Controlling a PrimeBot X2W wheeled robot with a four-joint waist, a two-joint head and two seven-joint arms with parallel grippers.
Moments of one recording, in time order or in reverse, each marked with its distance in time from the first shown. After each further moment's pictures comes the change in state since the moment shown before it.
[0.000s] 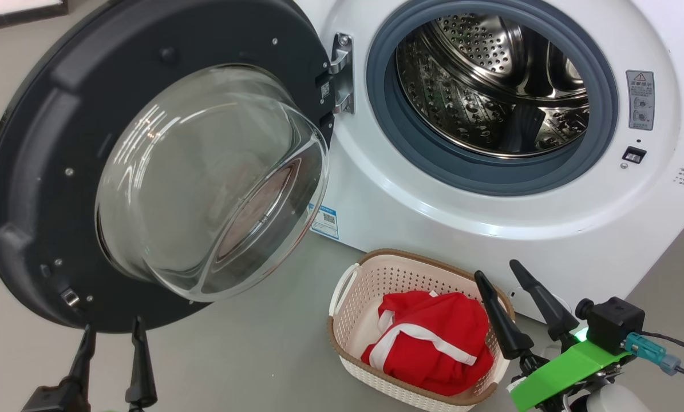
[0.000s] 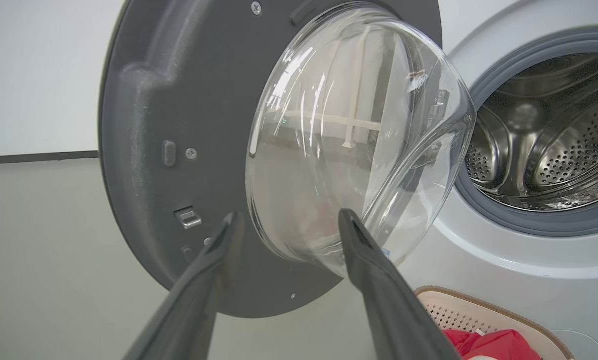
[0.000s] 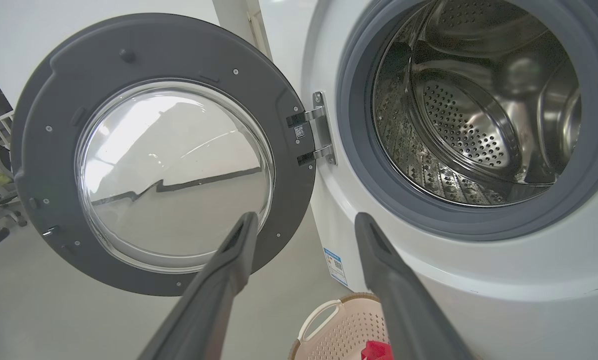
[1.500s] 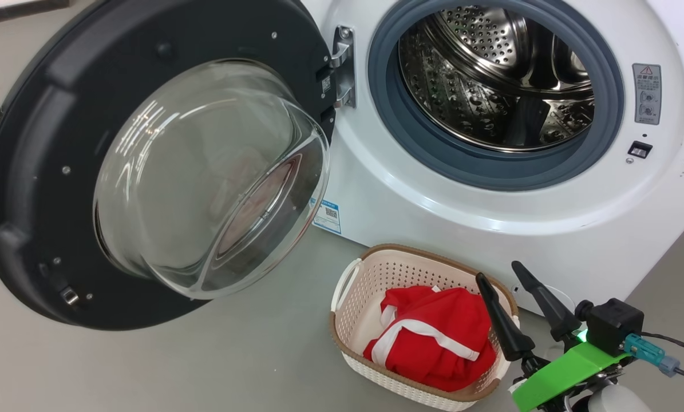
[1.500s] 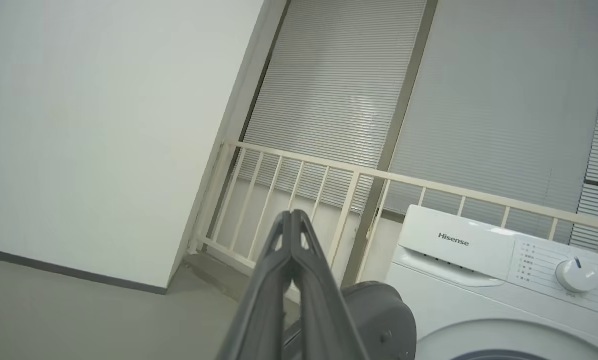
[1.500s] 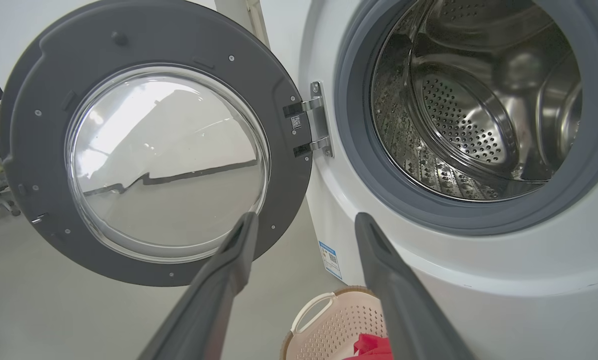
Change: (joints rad) left arm -0.301 0.210 0.339 -0.360 -0.416 -0.055 0.227; right arm 0.005 -0.002 -0.007 0.002 -0.036 0.000 0.000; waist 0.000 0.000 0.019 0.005
